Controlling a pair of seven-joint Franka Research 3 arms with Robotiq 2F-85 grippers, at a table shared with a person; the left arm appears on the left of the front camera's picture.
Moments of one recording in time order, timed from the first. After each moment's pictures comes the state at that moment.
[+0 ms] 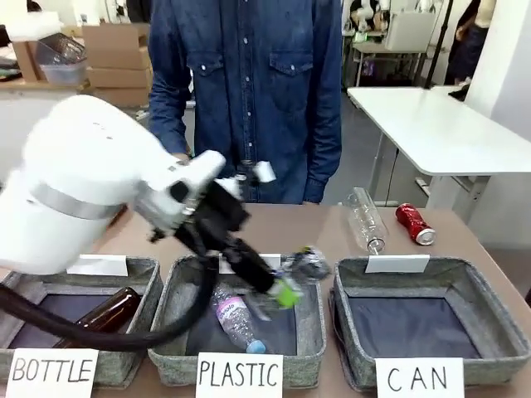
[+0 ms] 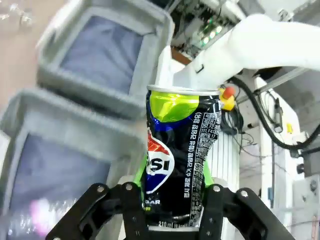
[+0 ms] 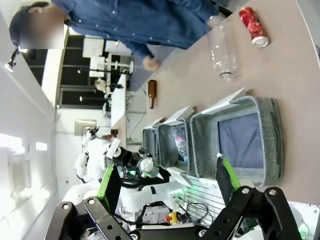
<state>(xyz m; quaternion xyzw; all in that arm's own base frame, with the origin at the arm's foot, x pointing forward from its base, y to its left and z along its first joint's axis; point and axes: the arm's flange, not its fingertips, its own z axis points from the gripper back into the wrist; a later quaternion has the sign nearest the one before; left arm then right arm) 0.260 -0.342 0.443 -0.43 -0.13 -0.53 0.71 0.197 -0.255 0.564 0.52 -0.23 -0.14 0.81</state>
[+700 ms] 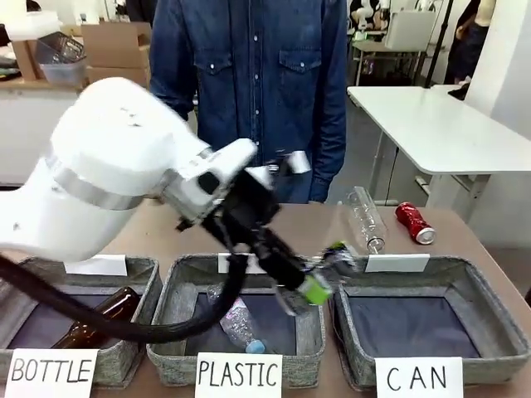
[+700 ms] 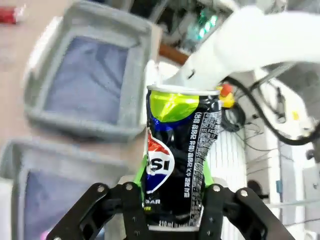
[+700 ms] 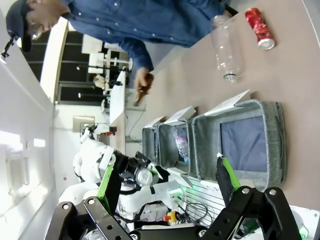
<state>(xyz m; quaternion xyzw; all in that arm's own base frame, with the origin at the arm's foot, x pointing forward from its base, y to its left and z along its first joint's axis) 0.247 -0.394 0.473 -0.41 -0.14 -0.60 0.67 0.208 -0.246 0.567 0.52 -0.23 -0.14 0.81</state>
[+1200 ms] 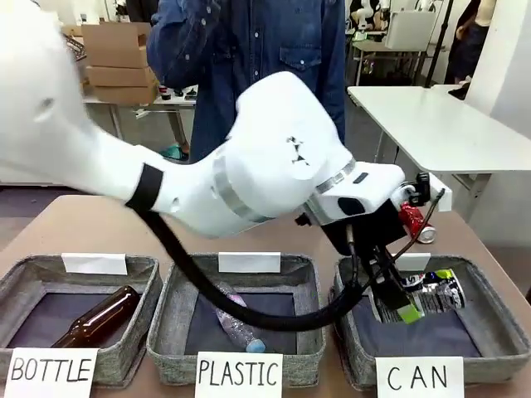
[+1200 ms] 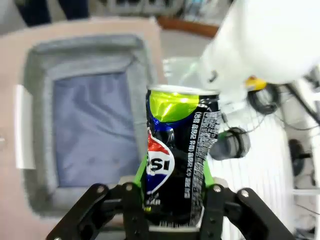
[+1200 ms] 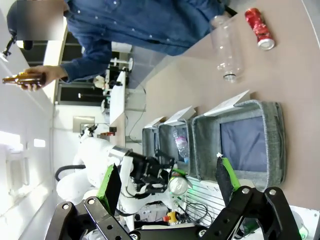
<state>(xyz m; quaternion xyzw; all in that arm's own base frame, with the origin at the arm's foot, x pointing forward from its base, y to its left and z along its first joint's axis) 0.262 -0.529 0.449 -0.31 -0.14 -0.71 0.61 0.208 -0.247 0.567 0.52 -0.23 -0.14 0.81</state>
